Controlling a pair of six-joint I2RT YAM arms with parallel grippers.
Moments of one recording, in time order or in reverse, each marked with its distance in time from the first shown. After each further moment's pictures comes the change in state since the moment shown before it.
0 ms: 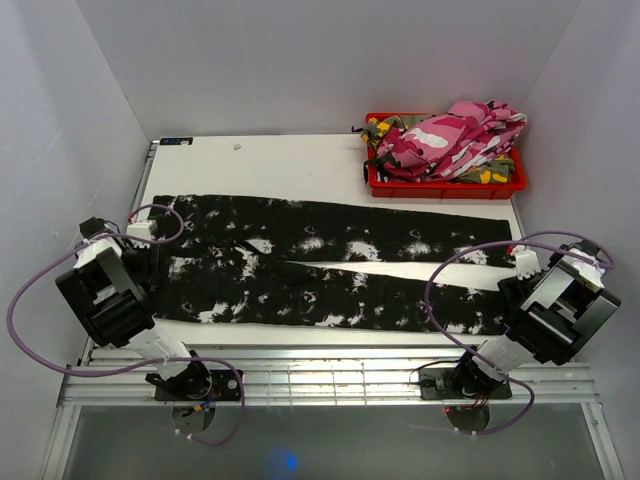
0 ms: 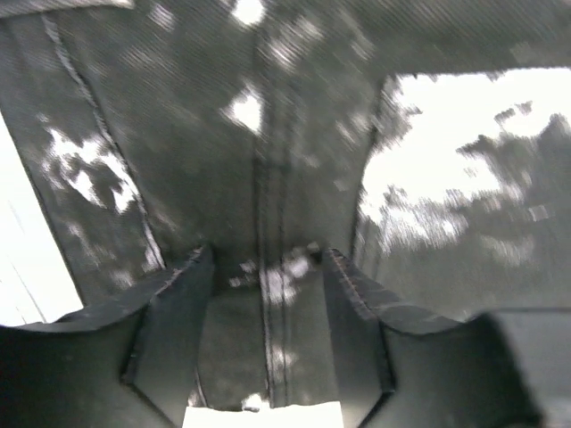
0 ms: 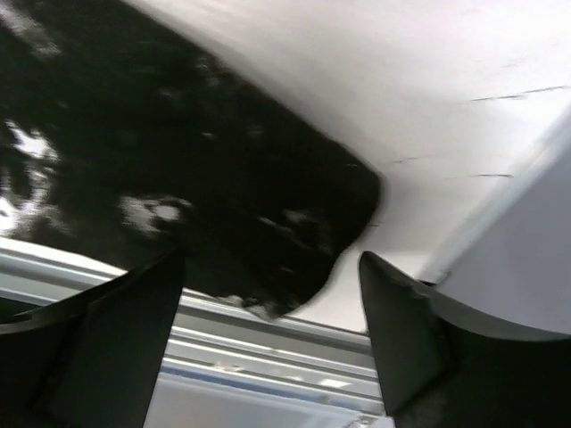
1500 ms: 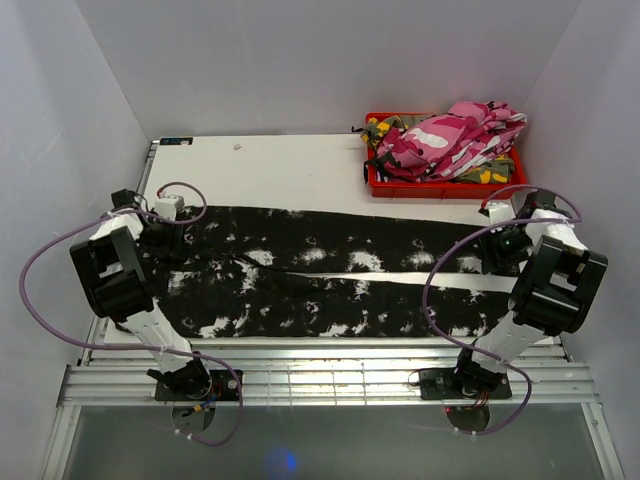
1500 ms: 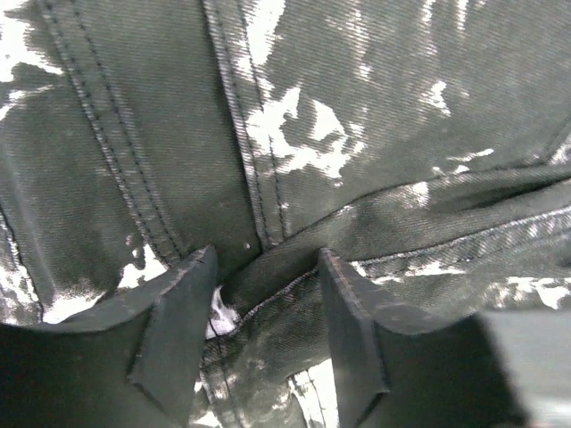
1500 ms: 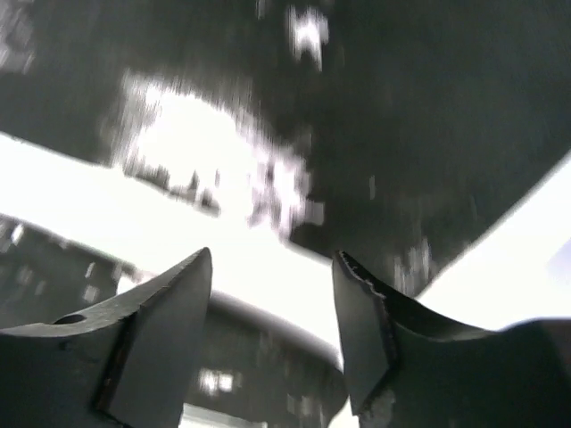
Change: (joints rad) left arm -0.217 0.160 0.182 0.011 0.093 -0.041; right arm 0.365 0.186 0.234 0.143 -0.081 0.328
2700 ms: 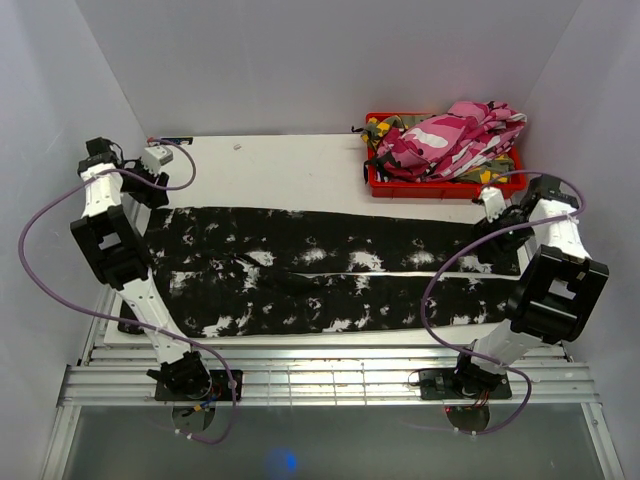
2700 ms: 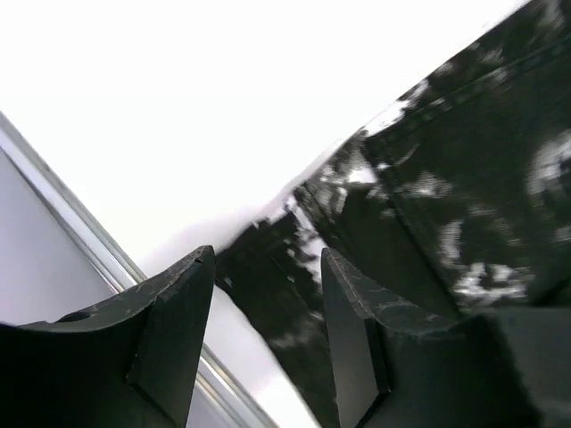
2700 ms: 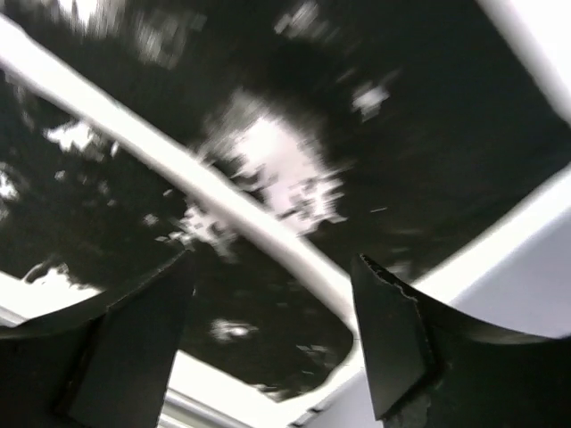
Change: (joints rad) left arm 0.018 0.335 0.737 -0.273 0.196 0.376; right arm 0.013 -0.081 0.104 -0.206 -0.106 -0.245
